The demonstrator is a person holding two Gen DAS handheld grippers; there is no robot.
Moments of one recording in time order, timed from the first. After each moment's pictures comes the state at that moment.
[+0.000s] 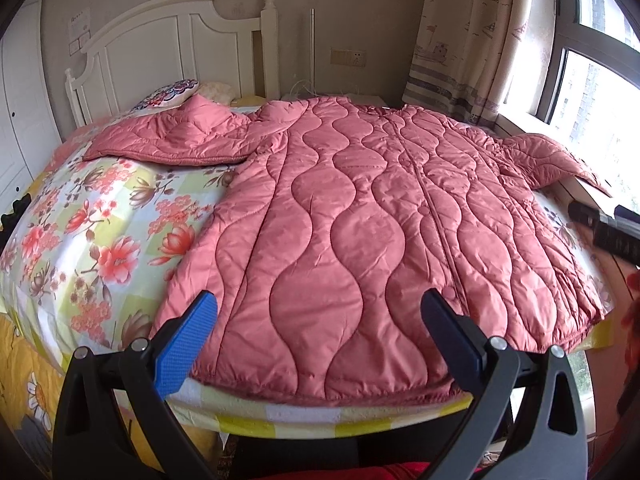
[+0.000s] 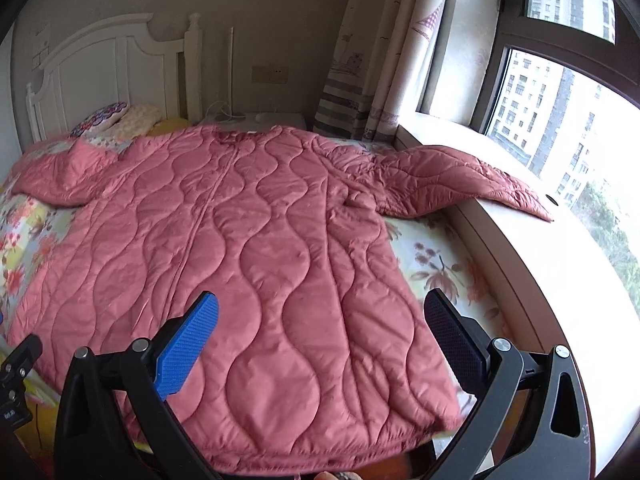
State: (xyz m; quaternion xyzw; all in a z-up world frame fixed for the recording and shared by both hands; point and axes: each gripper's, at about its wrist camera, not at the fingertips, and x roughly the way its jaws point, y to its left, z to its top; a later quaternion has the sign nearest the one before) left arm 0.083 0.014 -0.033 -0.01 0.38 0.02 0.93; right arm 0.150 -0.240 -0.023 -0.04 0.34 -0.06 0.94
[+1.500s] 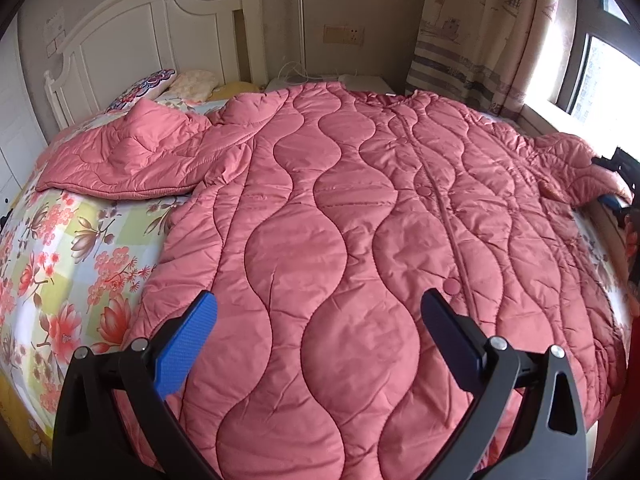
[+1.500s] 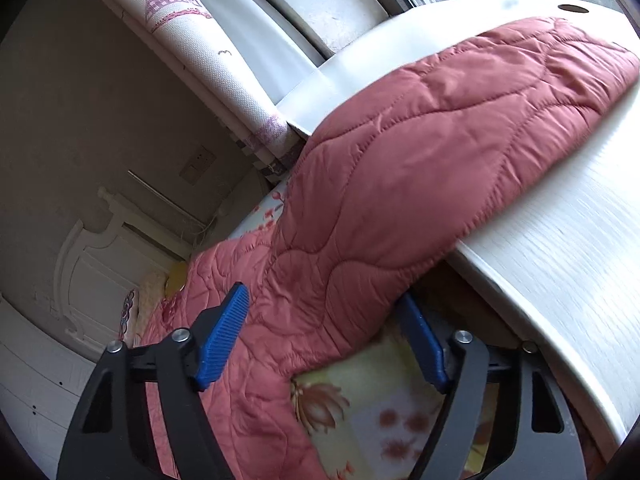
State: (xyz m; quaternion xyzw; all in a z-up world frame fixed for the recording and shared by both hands) left arm 0.229 -0.006 -0.061 0.00 0.42 0.02 0.91; right arm 0.359 -0.496 -0.085 0.37 0.30 -0.03 0.88
